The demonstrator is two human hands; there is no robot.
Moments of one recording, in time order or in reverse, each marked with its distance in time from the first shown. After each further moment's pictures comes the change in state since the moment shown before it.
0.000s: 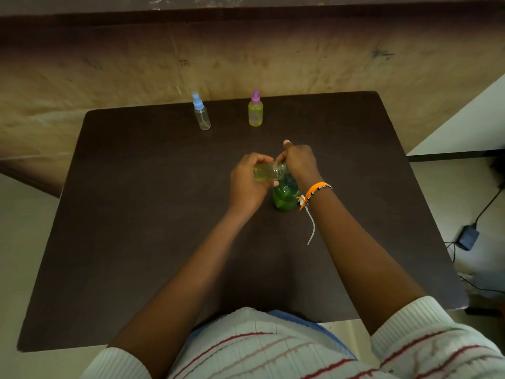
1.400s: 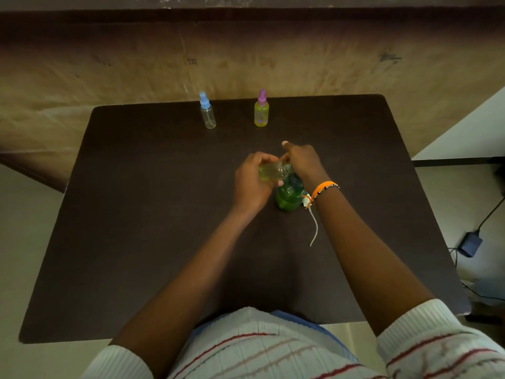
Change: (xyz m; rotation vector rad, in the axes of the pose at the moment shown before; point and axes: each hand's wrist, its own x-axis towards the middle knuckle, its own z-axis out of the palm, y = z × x) left_hand -0.002 0.003 -0.002 0.009 0.008 -0.003; right_hand -0.014 -0.010 -0.004 -0.072 -0.063 0.003
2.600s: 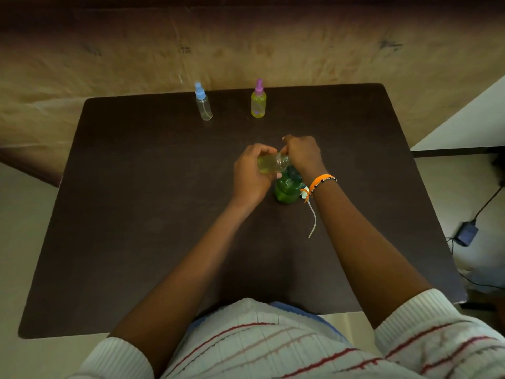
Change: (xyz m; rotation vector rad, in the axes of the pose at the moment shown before) left_hand 0.000 0.001 0.001 0.011 -0.011 0.000; right_hand 0.010 0.005 0.001 -0.016 0.058 -0.012
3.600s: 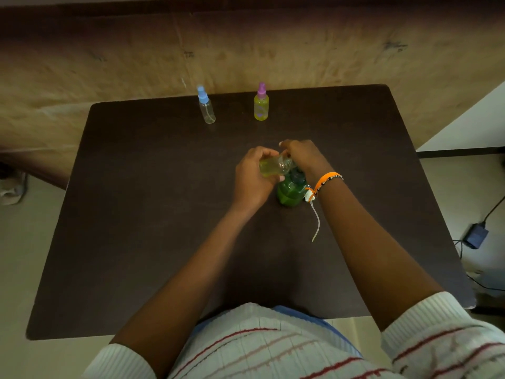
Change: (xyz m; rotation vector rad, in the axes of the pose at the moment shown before) left_hand 0.001 -0.002 0.000 -0.012 -0.004 0.018; right_hand 0.007 -0.001 0.001 0.043 -0.107 0.038
